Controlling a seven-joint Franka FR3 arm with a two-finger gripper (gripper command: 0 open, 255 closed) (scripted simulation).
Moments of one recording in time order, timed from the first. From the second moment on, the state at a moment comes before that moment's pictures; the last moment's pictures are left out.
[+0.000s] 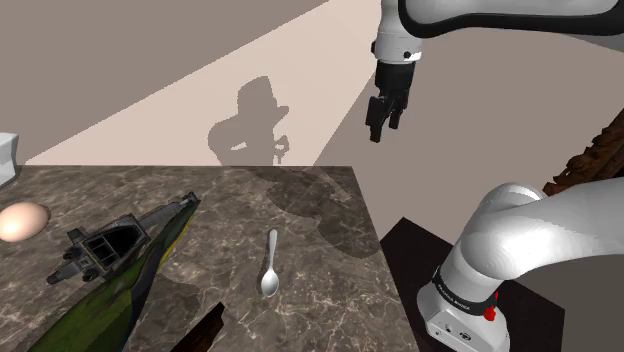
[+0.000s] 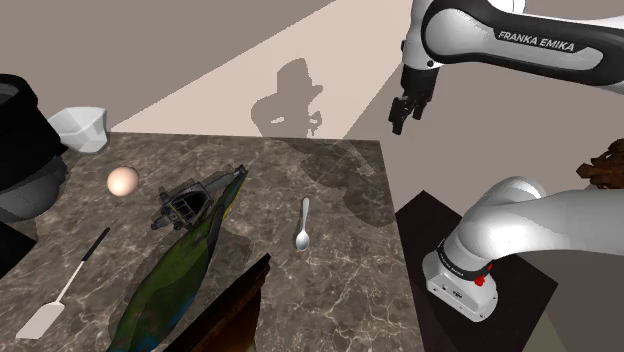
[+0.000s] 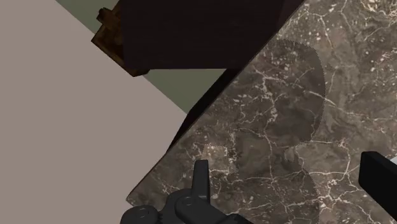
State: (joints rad) arm -0.02 -0.78 0.04 -2.37 -0.01 1.52 -0.05
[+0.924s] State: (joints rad) arm 0.00 -0.74 0.27 -2.59 0.26 1.81 0.37
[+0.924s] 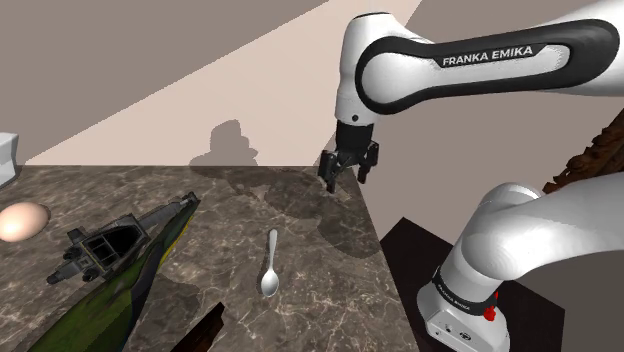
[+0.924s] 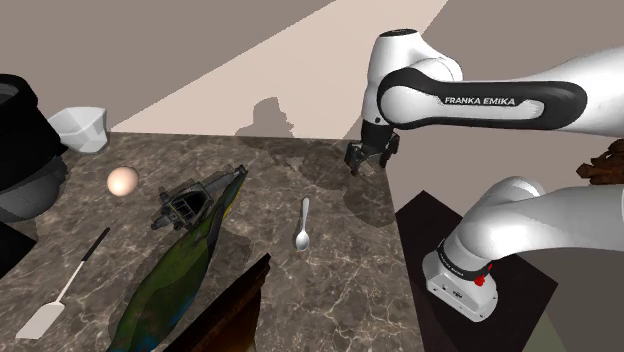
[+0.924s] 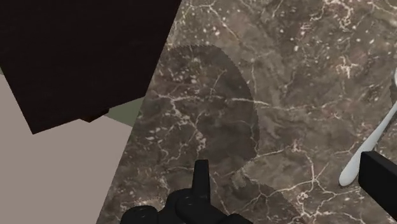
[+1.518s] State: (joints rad) arm 0.00 -0.51 0.47 -2.60 0.44 2.12 0.67
